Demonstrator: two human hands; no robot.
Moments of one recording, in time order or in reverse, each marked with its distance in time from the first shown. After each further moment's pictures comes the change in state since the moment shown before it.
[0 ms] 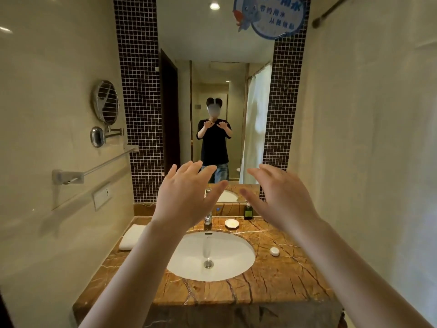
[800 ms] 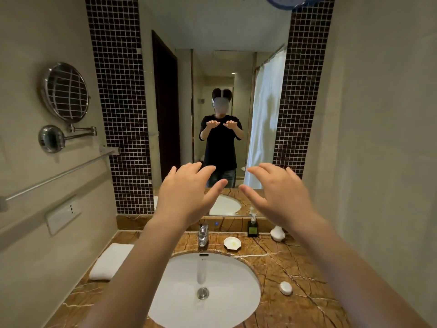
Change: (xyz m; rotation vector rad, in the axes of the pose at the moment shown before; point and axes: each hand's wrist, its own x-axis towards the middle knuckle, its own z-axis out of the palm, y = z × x) left_hand 0.163 -0.035 0.158 -0.026 -0.064 -0.070; right_hand 0.167 0.101 0.132 0.037 -0.011 -0.019
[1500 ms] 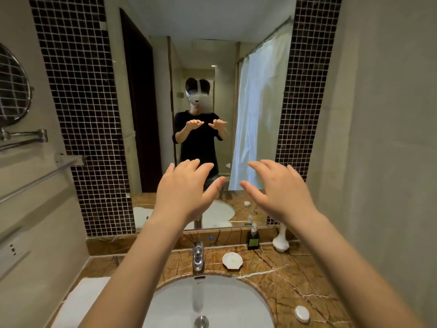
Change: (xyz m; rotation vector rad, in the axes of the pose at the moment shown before) left_hand 0.120 -0.079 0.088 -0.060 -0.030 0.099; right_hand 0.118 0.015 0.093 -0.040 -0.010 0.121
